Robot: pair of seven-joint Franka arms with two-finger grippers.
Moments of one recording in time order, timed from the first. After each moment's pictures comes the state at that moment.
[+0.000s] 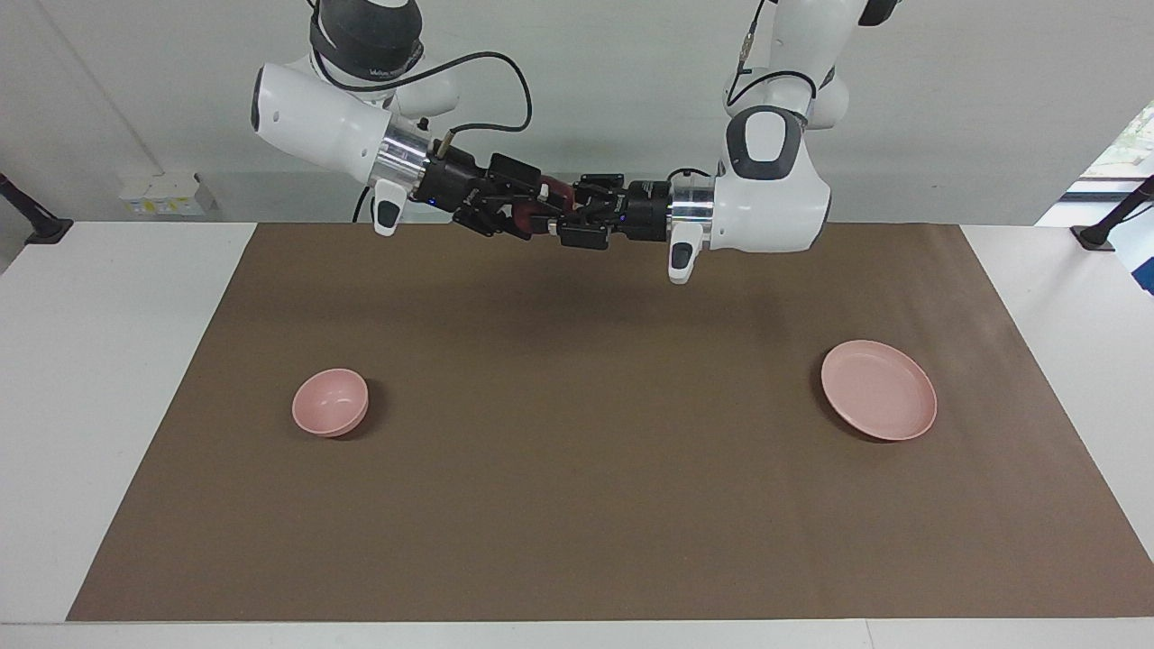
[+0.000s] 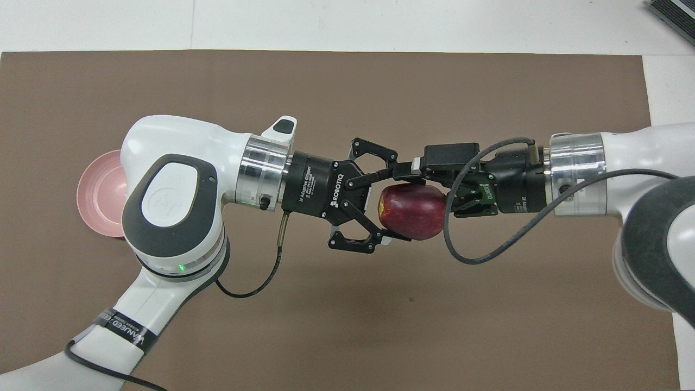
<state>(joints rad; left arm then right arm) -0.29 0.18 -0.24 -1.74 -1.48 1.85 -1.04 0.23 -0.06 -0.02 -1.89 1.09 1.90 0.18</state>
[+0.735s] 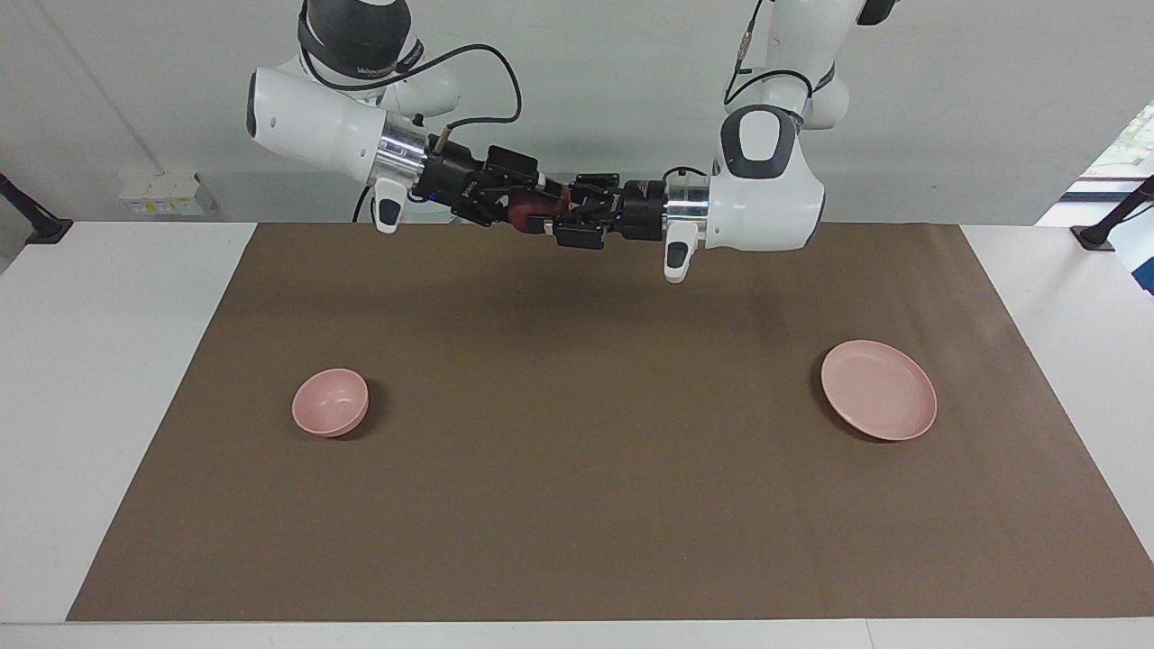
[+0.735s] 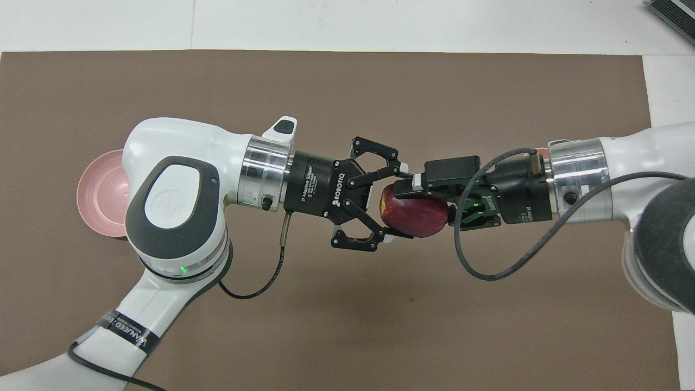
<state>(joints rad) -0.29 0.18 -0.24 -1.75 -1.49 1.88 -1.04 0.21 -0.07 -0.03 -1.89 1.09 1.81 0.18</state>
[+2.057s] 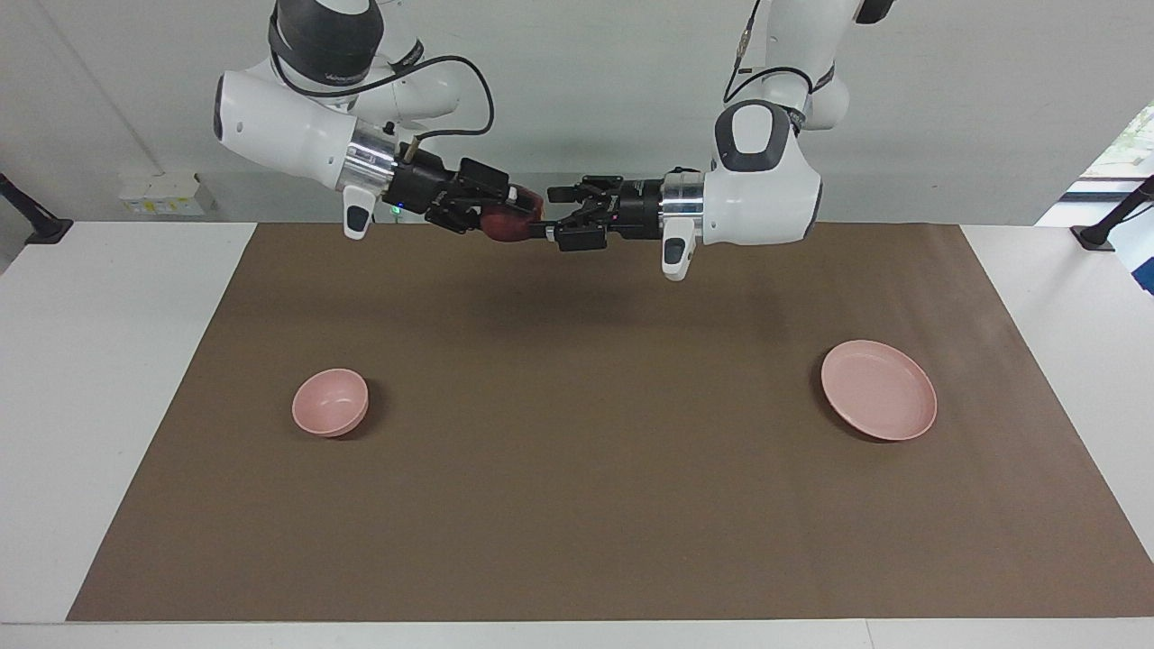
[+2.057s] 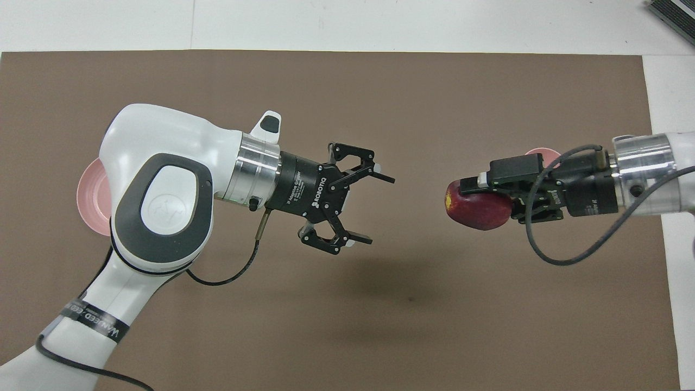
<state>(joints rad) -0.28 0.17 -0.21 -1.75 -1.14 1.90 -1.04 0.04 -0.07 -0.04 -1.89 0.89 1.69 0.11</state>
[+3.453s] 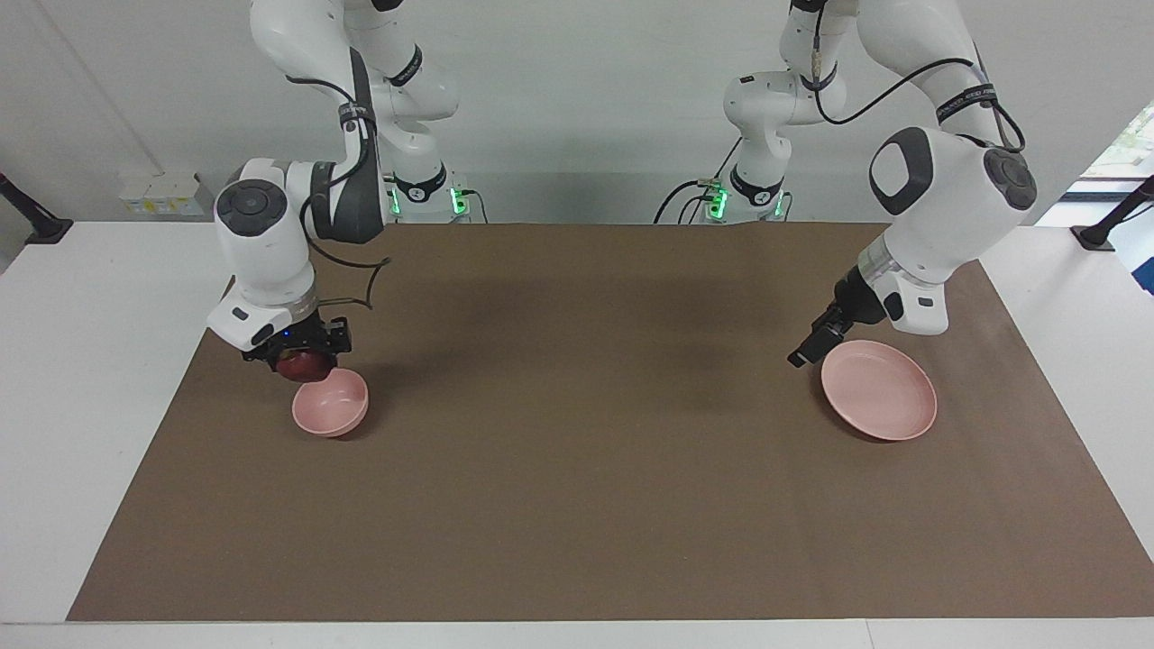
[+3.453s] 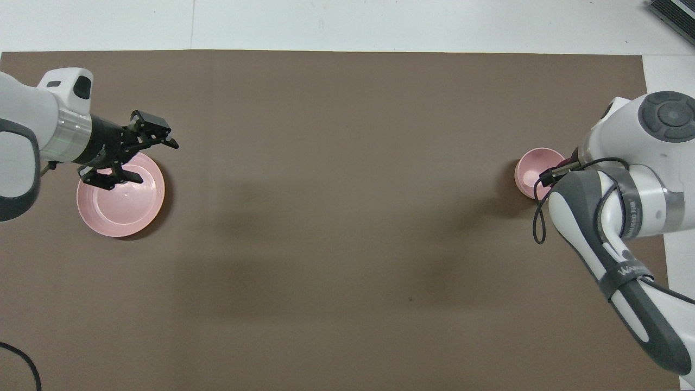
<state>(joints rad) 0.10 0.17 -0.17 -1.73 -0.28 1.91 -0.54 0.00 0.23 -0.03 -1.88 -0.27 2.10 -0.14</state>
